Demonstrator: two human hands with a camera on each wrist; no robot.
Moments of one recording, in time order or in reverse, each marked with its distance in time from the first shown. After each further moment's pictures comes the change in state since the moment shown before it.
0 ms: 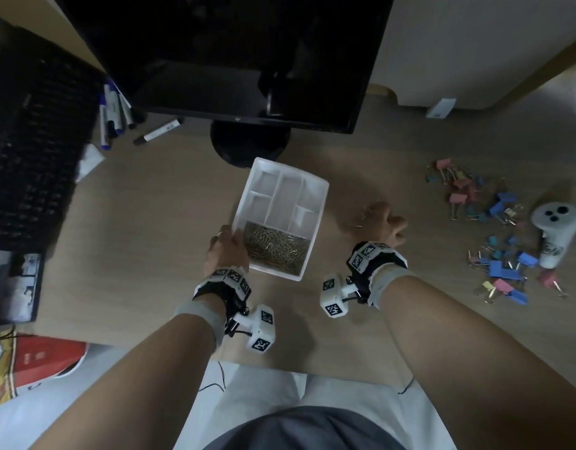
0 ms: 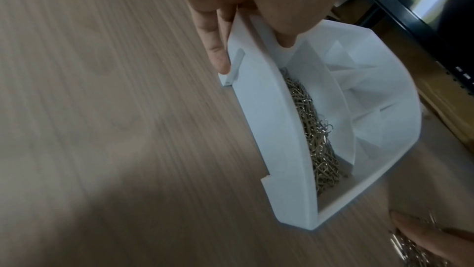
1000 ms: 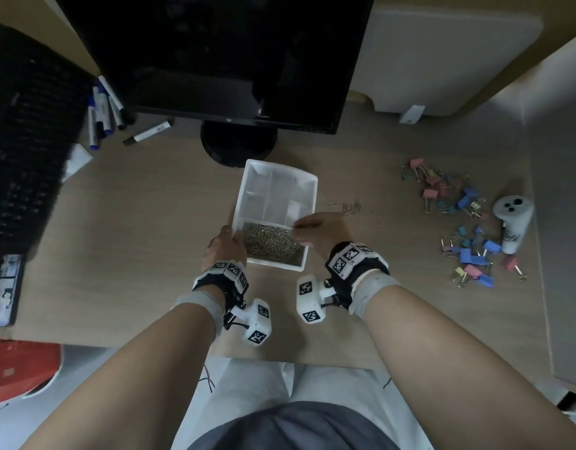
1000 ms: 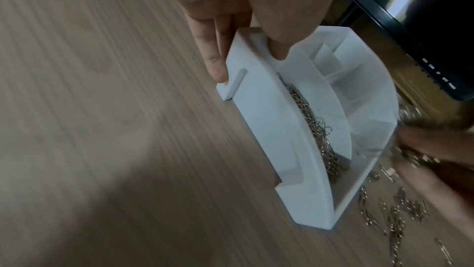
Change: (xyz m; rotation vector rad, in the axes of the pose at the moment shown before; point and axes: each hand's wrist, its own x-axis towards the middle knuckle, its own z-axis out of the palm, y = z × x) left_hand -0.019 -0.001 -0.002 -0.031 -0.062 0.057; right_hand -0.065 -0.007 -0.004 0.431 -0.490 -0.318
